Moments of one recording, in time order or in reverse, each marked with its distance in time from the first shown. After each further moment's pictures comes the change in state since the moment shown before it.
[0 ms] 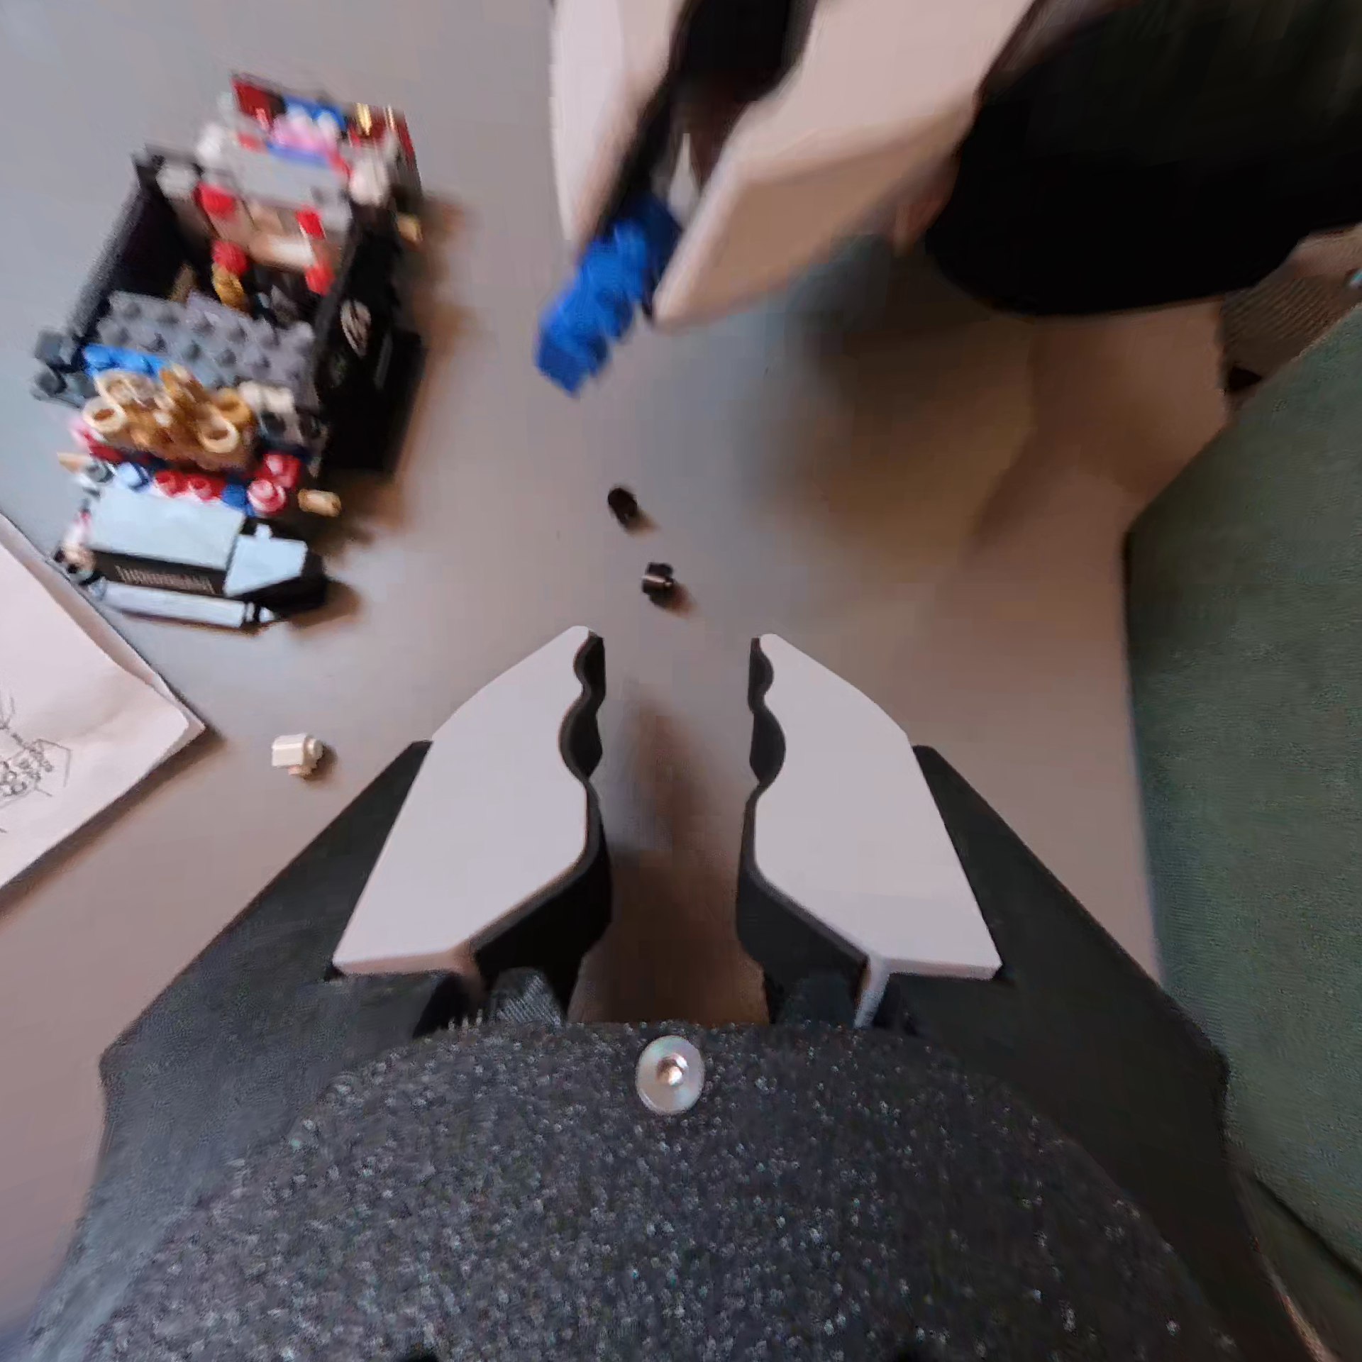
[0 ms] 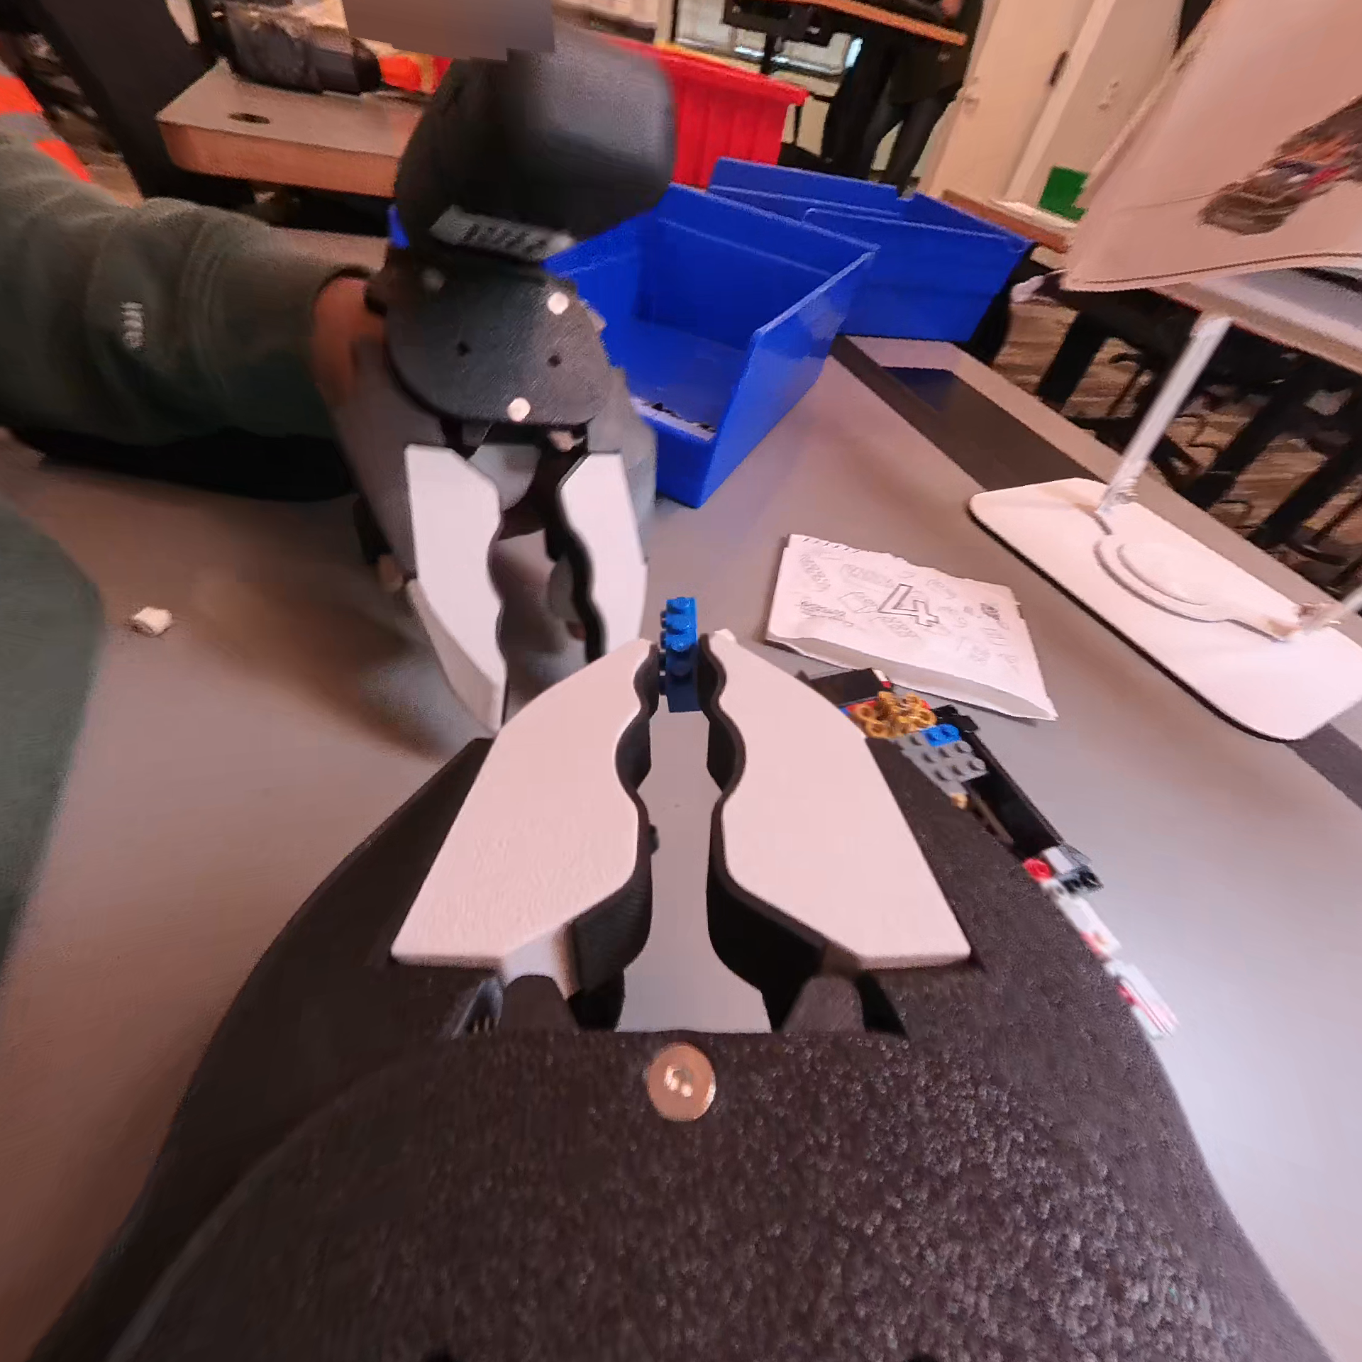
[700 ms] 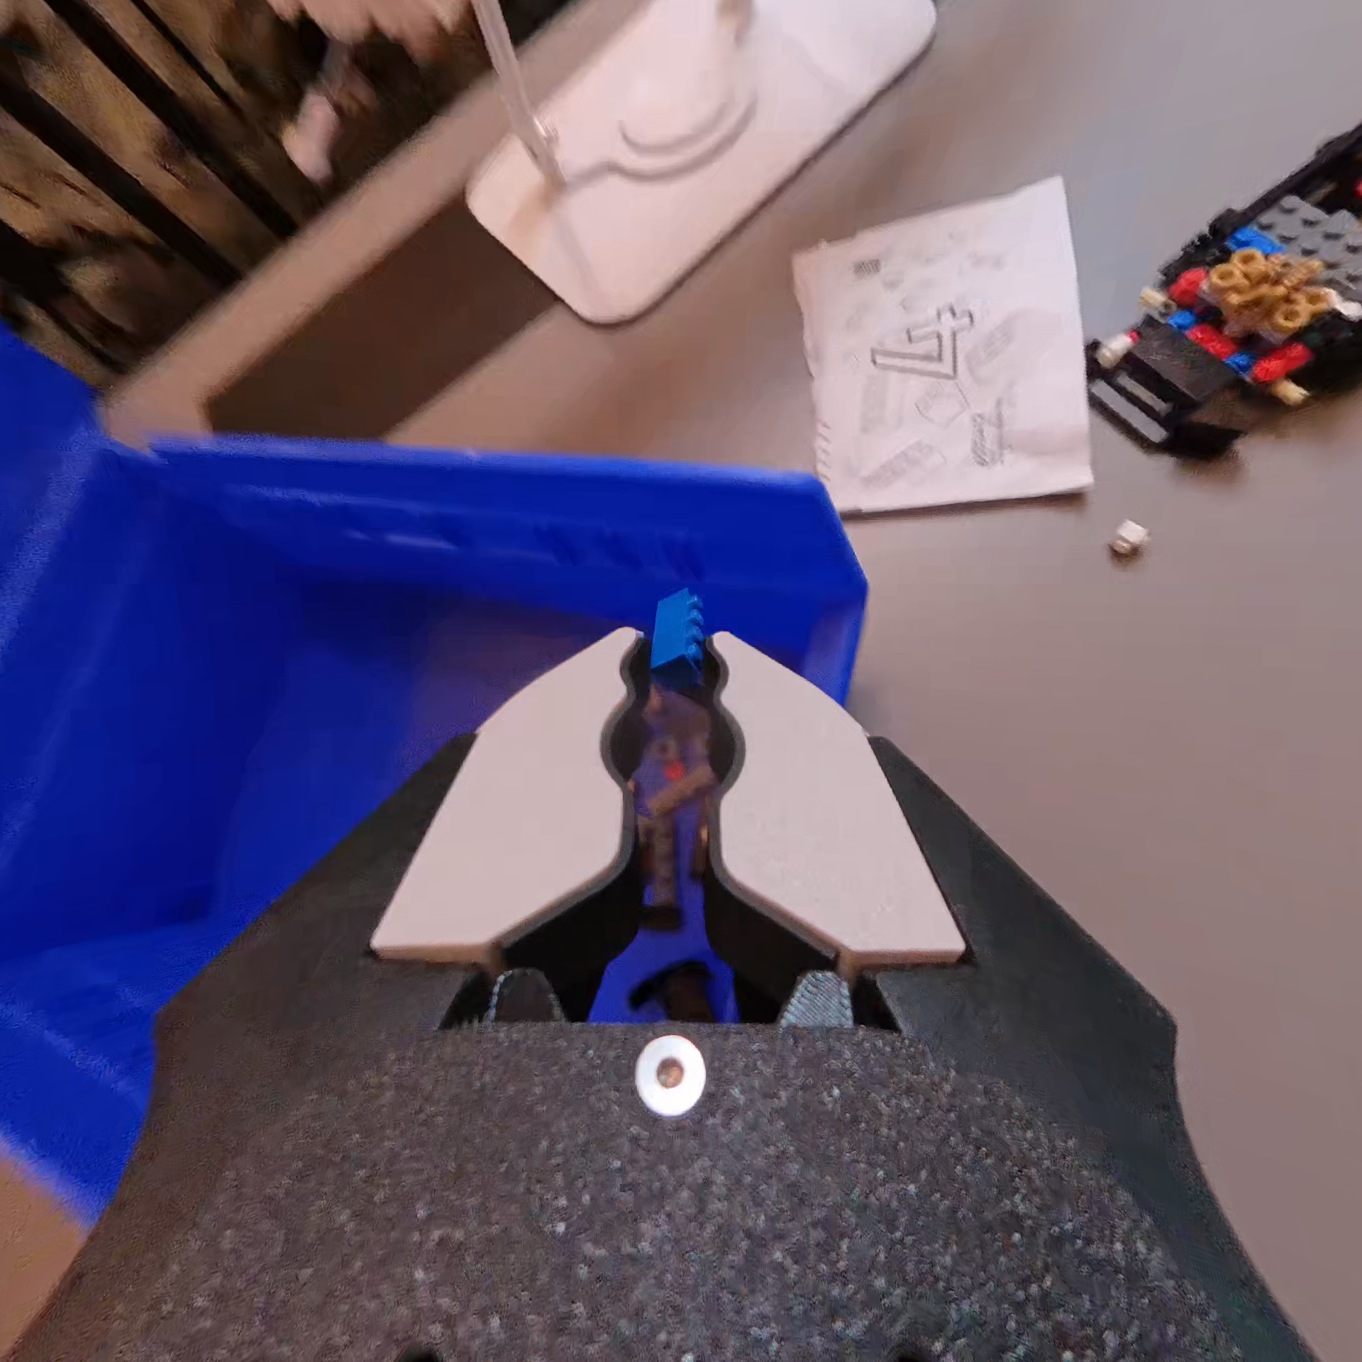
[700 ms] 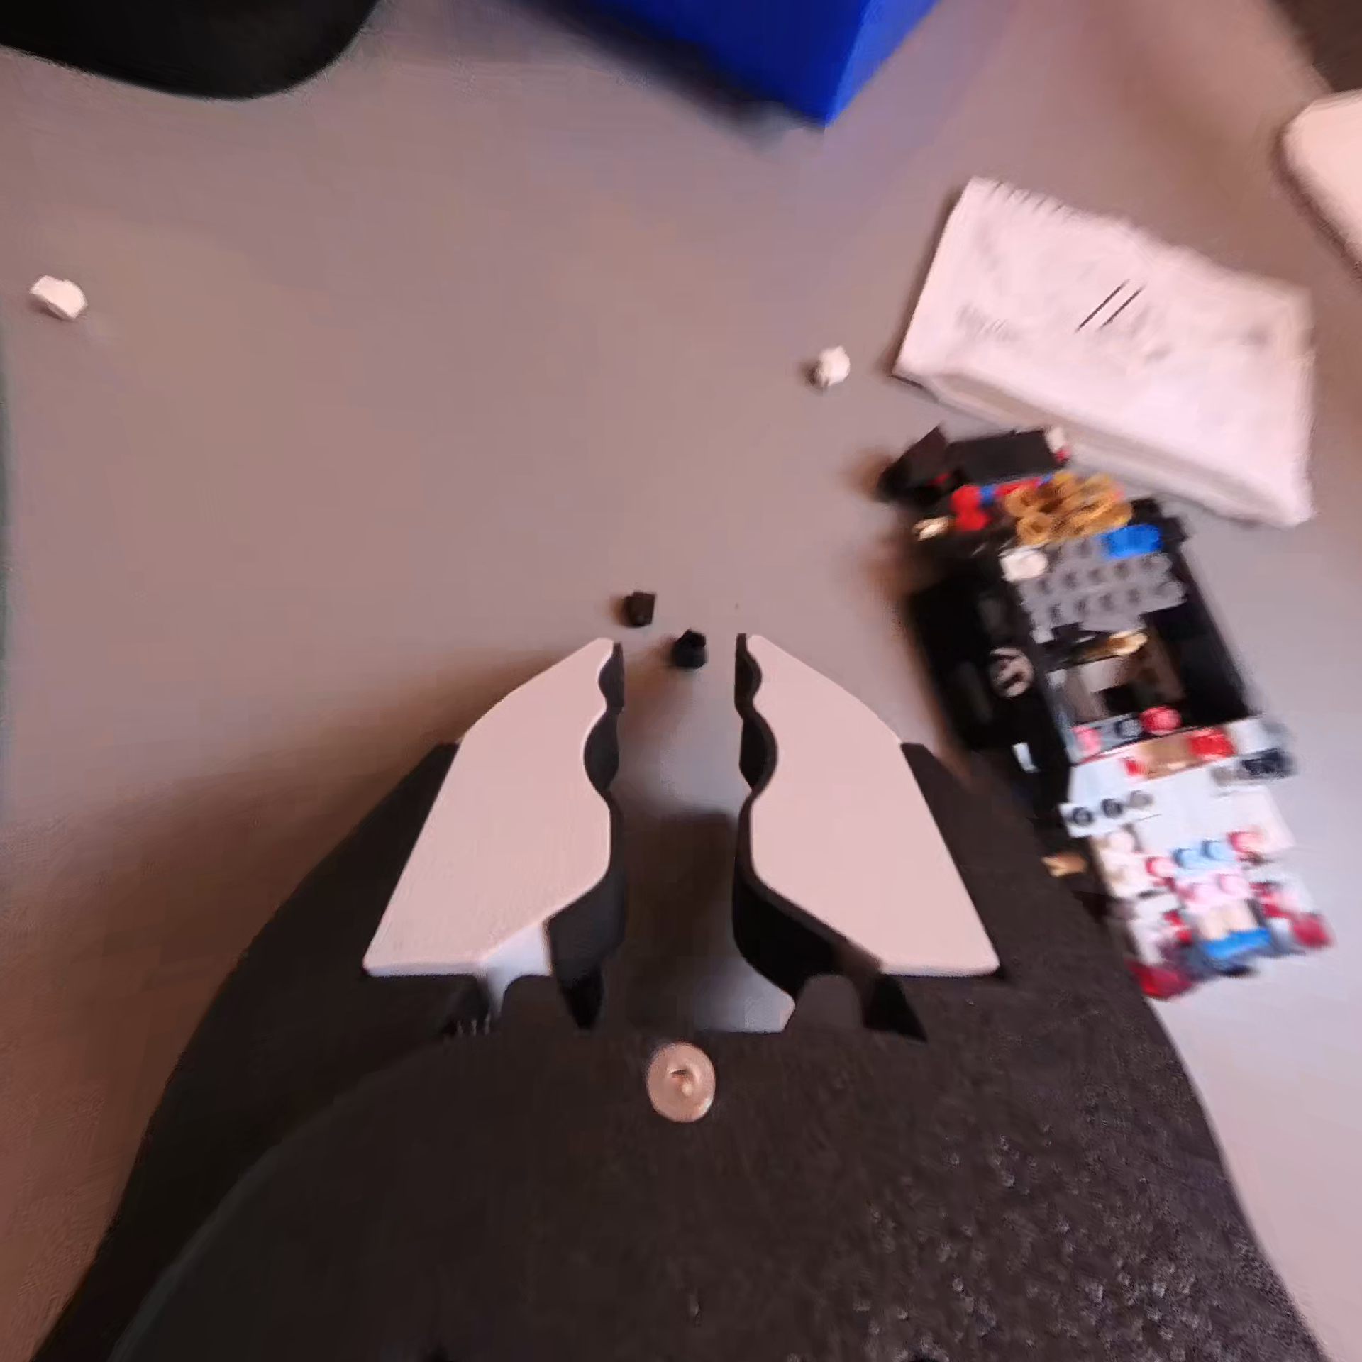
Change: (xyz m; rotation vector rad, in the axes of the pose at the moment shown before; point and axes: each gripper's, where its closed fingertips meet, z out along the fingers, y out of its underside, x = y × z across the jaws) left arm -0.129 0.044 -0.187 -0.097 -0.929 -0.306; right arm -0.014 0.074 0.001 -0.461 -0.155 0.011
